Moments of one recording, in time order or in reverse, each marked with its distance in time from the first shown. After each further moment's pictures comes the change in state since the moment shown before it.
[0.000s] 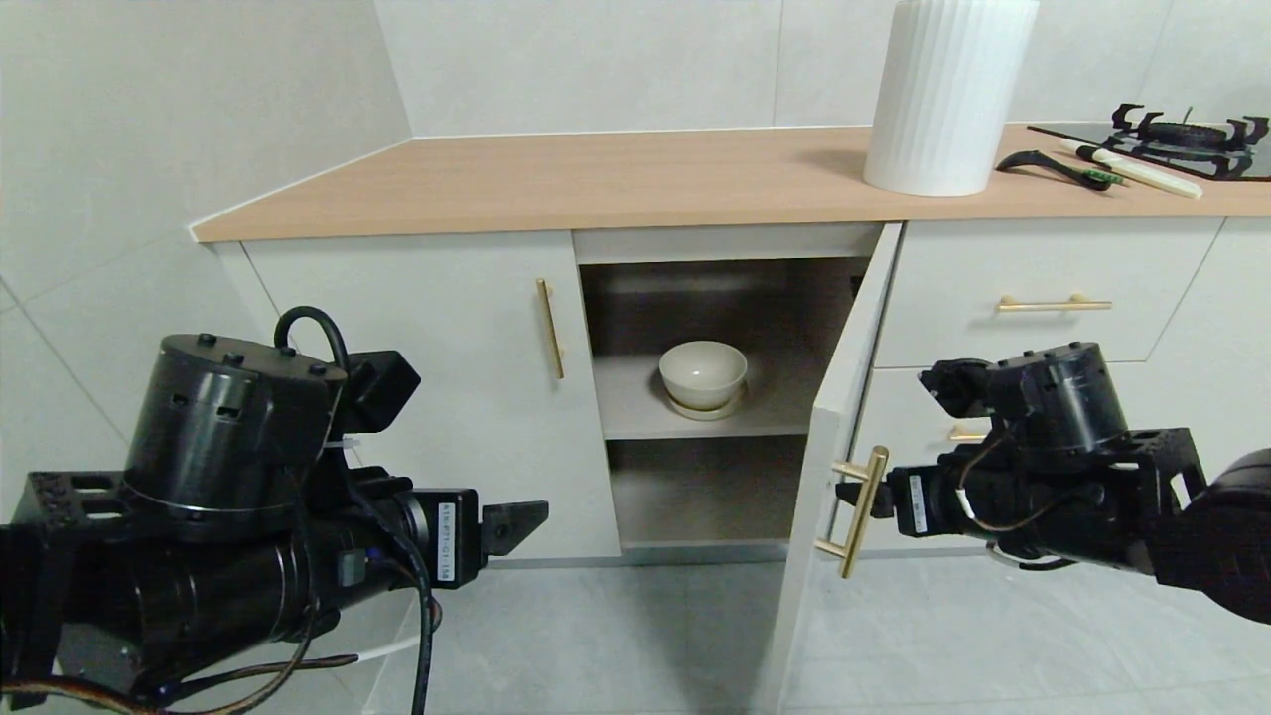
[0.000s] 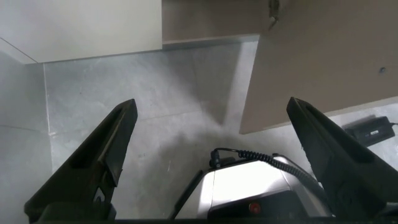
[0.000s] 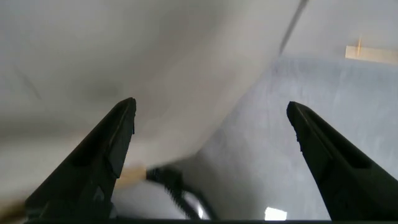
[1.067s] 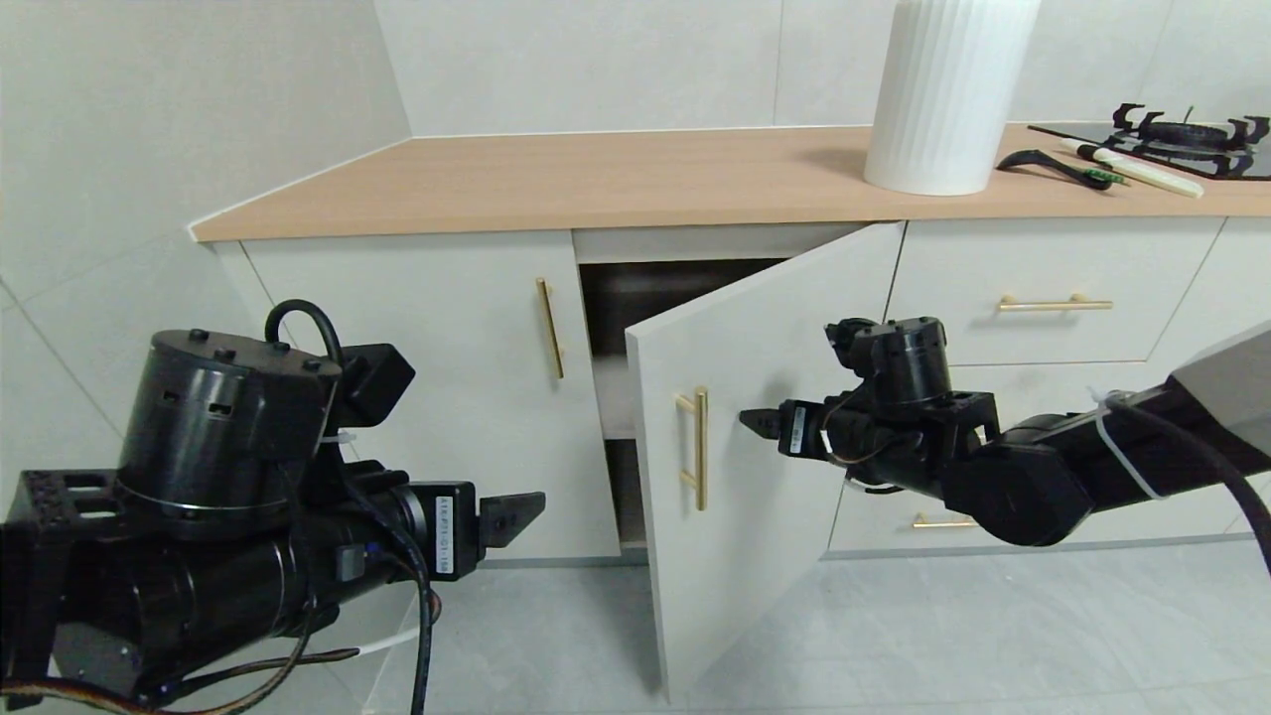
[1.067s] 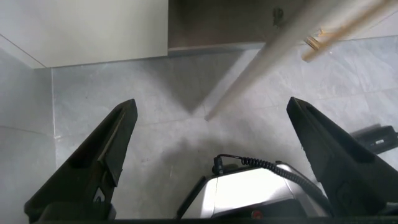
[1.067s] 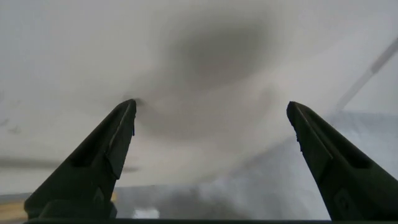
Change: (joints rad) left arm 0.002 -0.002 0.000 -0.014 0.030 0.003; right arm 0.060 0.317 -0.303 -0.209 -0.010 0.170
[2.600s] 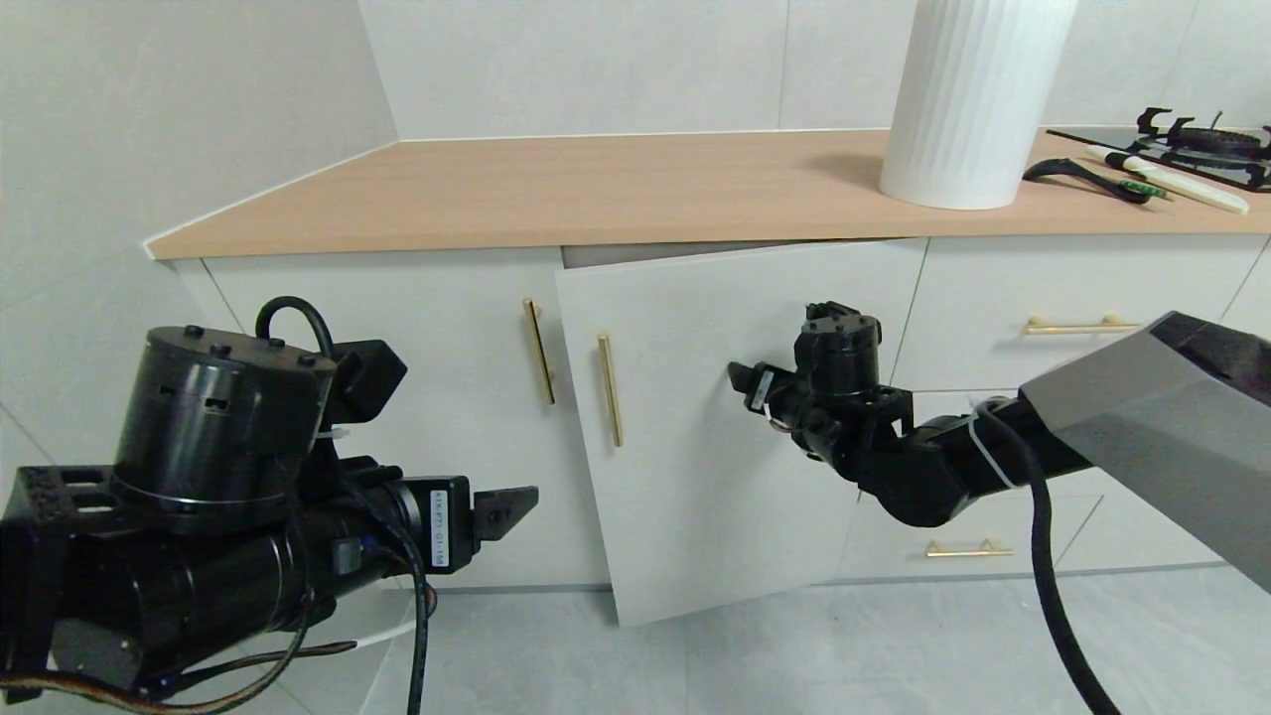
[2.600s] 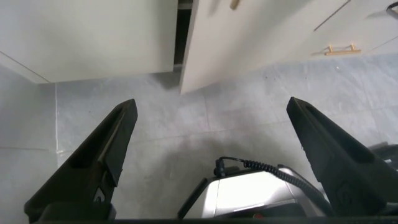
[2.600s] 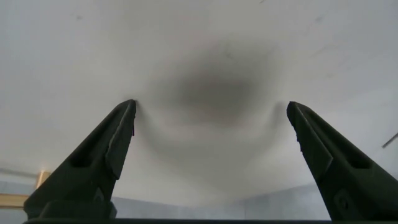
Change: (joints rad) left arm 0.009 0.001 -0.002 0.000 0.013 -0.005; right arm 0.011 0.202 -0.233 -0.139 -0.273 0.091
